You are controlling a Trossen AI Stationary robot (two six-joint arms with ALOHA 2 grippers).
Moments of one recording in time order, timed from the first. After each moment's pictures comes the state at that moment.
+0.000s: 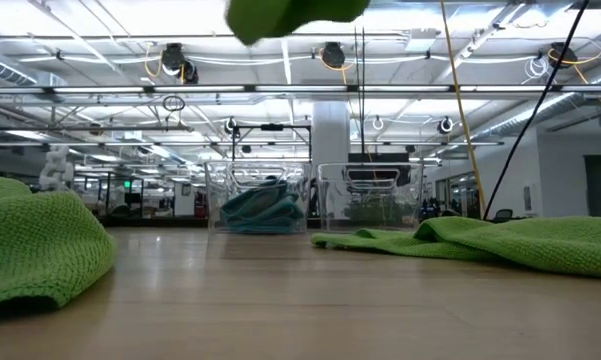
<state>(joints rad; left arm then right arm) -0.25 1.44 1.50 -0.29 -0.27 -0.53 0.12 1.33 1.35 -0.36 -0.21 0.69</state>
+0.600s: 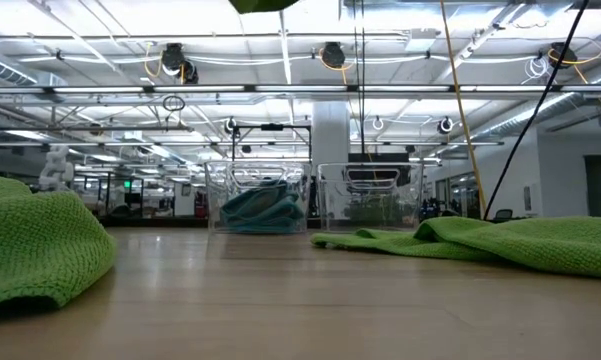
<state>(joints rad) -0.26 1.49 1.59 -0.33 -0.21 -0.44 0.12 1.33 1.28 -0.15 -0.21 0.64</state>
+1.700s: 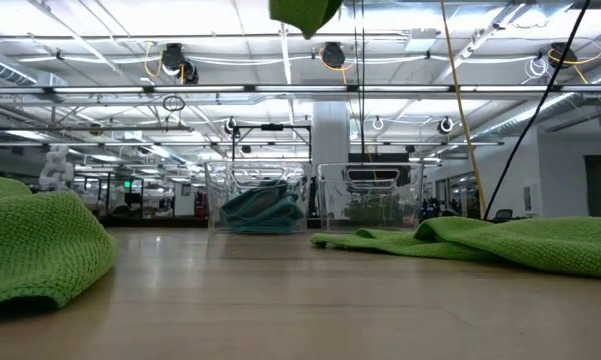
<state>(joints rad) -0.26 1.49 1.59 -0.51 -0.30 -0.45 0.12 1.32 1.28 -0.19 -0.21 0.59</state>
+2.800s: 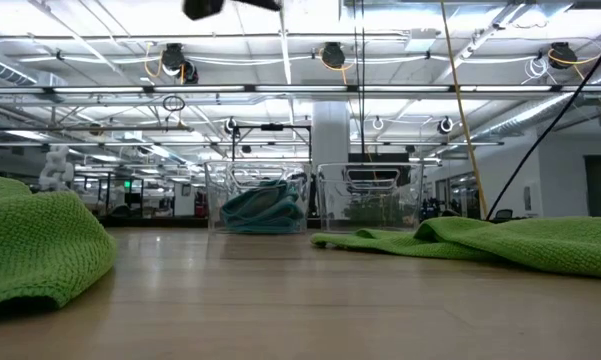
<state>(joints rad) -0.24 1.49 1.37 -0.50 -0.24 -0.85 0.04 1.06 1.28 -0.09 -0.13 0.67</state>
